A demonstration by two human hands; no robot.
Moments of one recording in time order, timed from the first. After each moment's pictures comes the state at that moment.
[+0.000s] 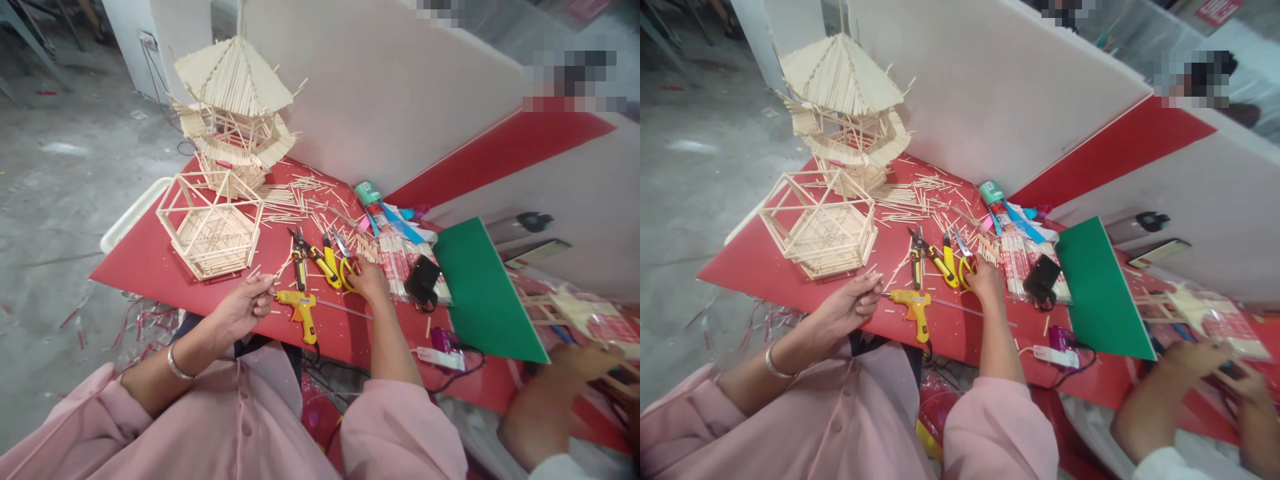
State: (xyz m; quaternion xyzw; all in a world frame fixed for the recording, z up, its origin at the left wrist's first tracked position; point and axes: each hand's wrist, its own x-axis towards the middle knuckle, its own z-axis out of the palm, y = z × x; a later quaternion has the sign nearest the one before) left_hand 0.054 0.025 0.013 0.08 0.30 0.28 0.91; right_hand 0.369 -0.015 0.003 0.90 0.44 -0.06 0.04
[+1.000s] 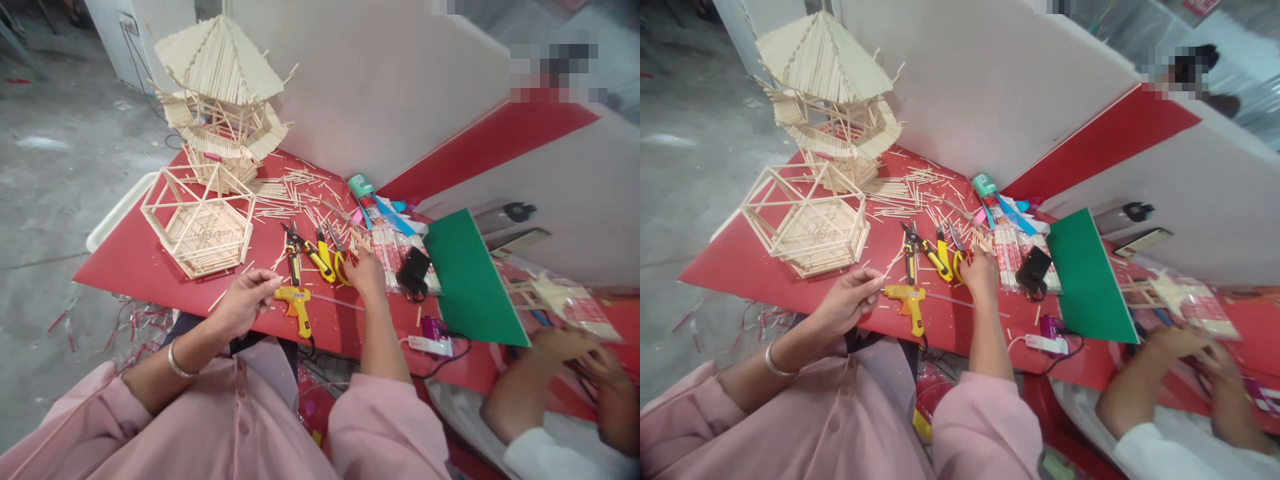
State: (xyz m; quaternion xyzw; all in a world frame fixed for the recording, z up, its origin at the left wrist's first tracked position) left_hand 0.068 0.018 0.013 0.24 0.32 0.32 0.86; right_hand 0.350 -0.017 0.012 0.91 0.42 -0.04 -0.02
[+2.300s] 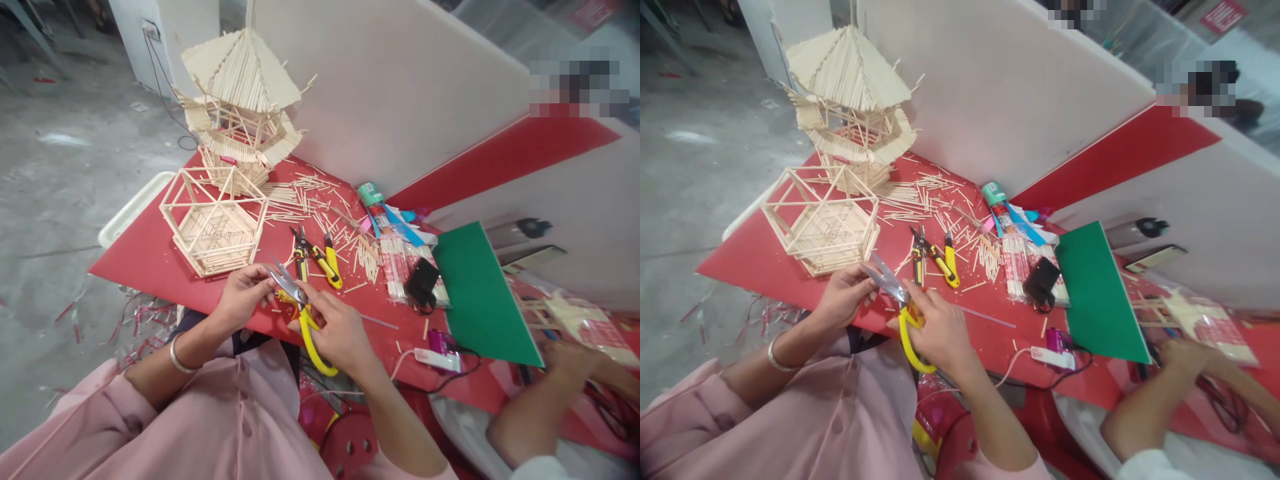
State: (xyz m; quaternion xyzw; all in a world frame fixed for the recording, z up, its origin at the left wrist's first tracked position) left_hand 0.055 0.027 0.009 0.36 0.32 0.42 0.77; right_hand 0.224 -0.073 0.060 0.71 0.68 -0.14 -0.12
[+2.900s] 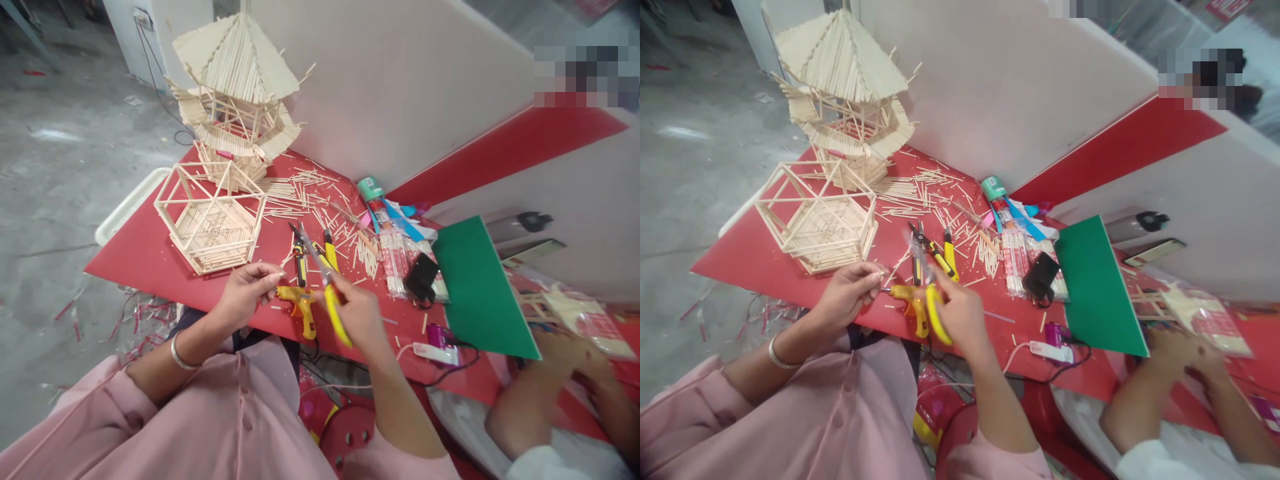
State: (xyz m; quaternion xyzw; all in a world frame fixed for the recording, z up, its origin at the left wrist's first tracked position) left_hand 0.059 0.026 0.014 0.29 0.31 0.37 0.83; right_hand 0.262 -0.062 0.052 0.80 0.56 -0.14 -0.16
